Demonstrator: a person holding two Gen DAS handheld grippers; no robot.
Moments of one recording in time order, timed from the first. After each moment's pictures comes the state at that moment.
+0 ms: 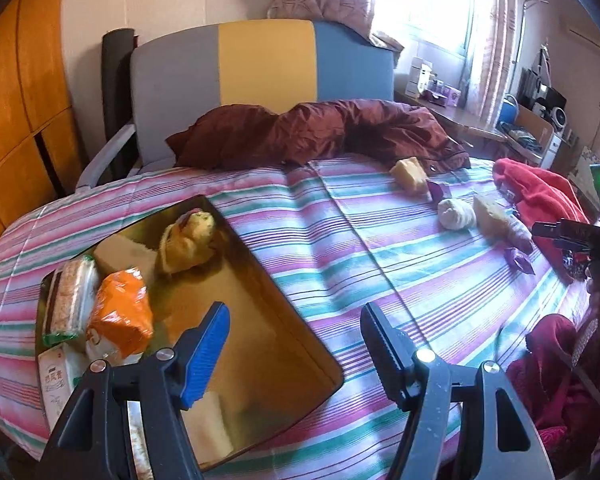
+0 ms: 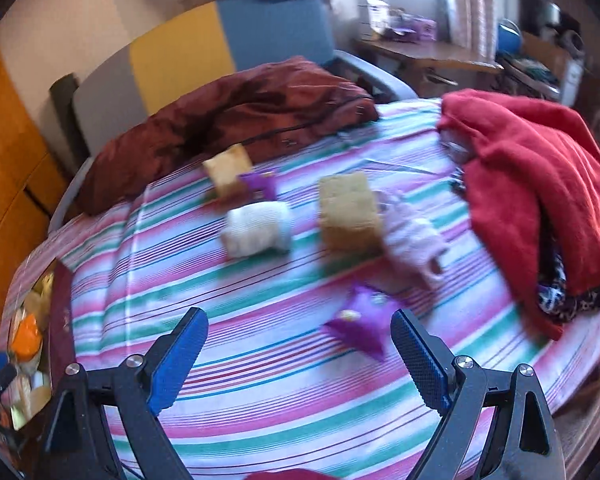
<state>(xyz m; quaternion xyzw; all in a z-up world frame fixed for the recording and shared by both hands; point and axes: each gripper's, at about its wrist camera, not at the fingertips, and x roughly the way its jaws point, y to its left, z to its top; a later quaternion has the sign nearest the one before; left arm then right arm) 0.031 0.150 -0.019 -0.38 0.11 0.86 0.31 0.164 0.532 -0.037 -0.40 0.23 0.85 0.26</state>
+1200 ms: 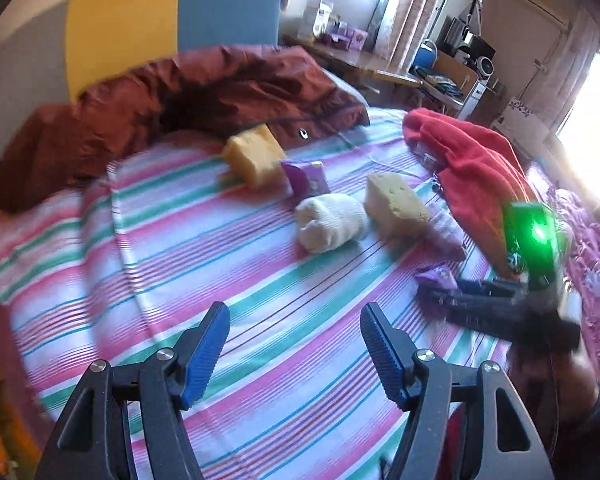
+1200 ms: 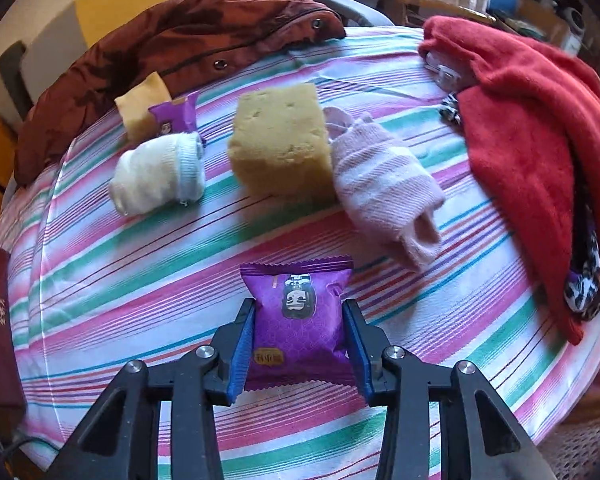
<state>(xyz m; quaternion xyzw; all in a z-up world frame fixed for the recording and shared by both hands) 0.008 0.375 -0.057 -0.47 0.14 0.74 0.46 0.147 0.570 -0.106 -0.50 0.24 0.79 0.27</state>
